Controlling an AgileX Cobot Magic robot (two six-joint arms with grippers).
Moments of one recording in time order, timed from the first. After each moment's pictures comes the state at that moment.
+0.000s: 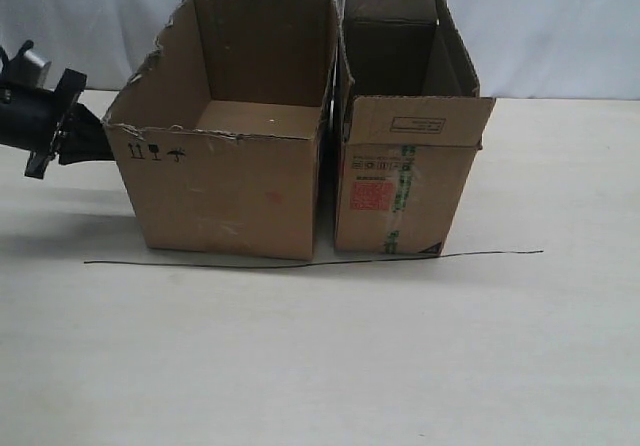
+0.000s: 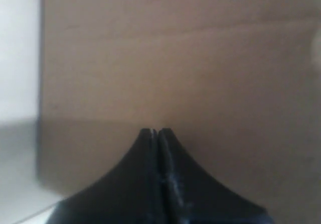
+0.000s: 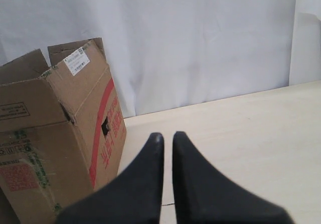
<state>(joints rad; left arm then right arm) 0.22 2.14 -1.40 -1.15 1.21 0.79 0.08 0.00 0.00 0.02 0.13 0.15</state>
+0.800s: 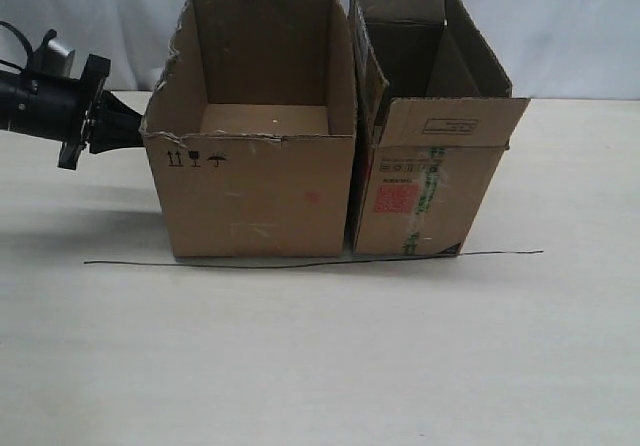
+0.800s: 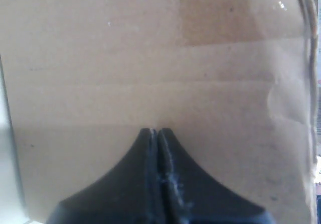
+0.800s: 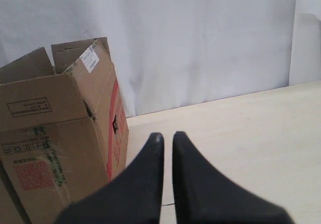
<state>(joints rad) 0.16 2.14 -1.40 -1.25 1.21 0.82 0.08 0.00 0.00 0.02 0.13 0.15</state>
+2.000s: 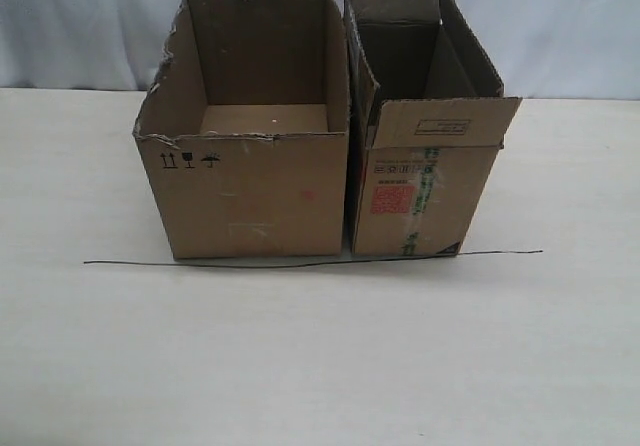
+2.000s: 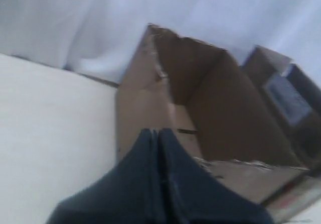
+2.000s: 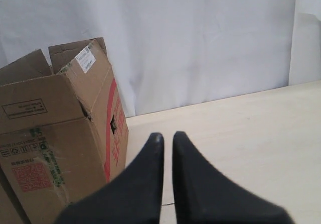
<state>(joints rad) 0.22 0.79 -0.49 -1.53 0.53 1.25 0.08 0.00 0.00 0.02 0.13 0.15</state>
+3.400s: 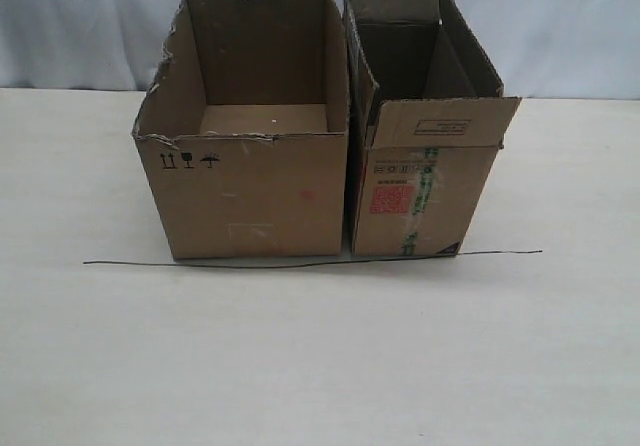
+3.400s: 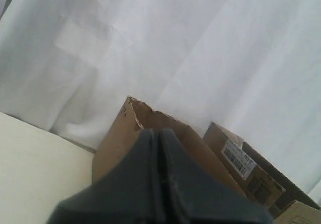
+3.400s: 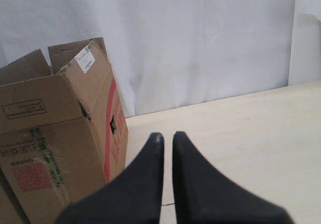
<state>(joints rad) -0.11 0.00 -0.09 -1.47 0.05 0.94 0.08 0.00 0.00 0.02 0.13 0.15</state>
